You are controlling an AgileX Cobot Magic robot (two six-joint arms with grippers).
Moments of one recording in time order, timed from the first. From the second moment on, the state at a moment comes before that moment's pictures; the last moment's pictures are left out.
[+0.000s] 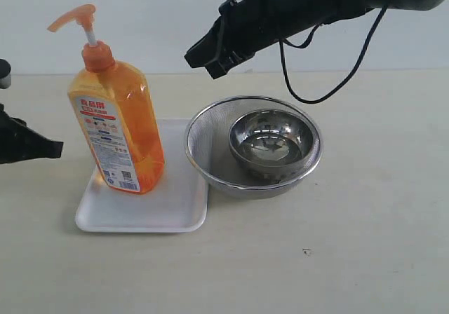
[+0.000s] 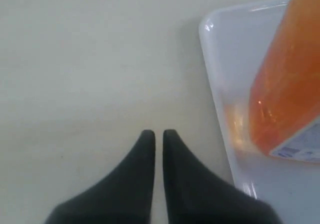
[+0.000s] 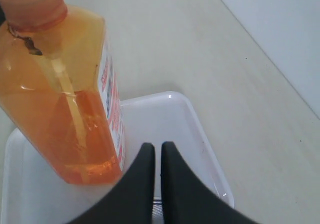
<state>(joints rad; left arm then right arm) -0.12 1.47 -0.63 1.74 0.07 -1.64 0.40 2.04 -1.67 1.11 0.82 -1.54</state>
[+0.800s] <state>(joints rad) 0.35 1.47 -0.63 1.59 -0.97 -0.95 0.40 2.04 -1.67 1.09 0.90 -1.60</state>
